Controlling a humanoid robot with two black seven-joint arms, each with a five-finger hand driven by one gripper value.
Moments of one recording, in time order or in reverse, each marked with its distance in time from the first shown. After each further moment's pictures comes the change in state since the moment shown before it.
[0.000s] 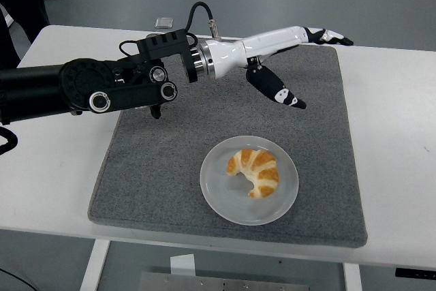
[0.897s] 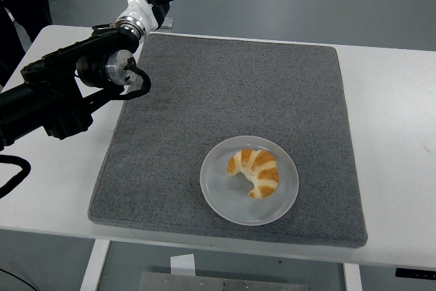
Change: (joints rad) left arm 0.270 -0.002 -0.452 0.282 -0.859 0.120 0.171; right arm -0.002 0.000 0.002 0.001 0.000 0.001 0.000
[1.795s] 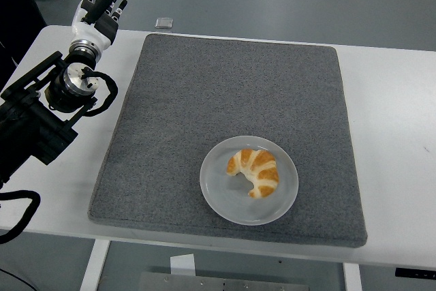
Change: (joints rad) left arm 0.254 -0.032 -0.486 0.050 -0.004 -0.078 -0.005; right arm 0.005 0.000 -0.001 -0.005 0.000 0.060 -0.003
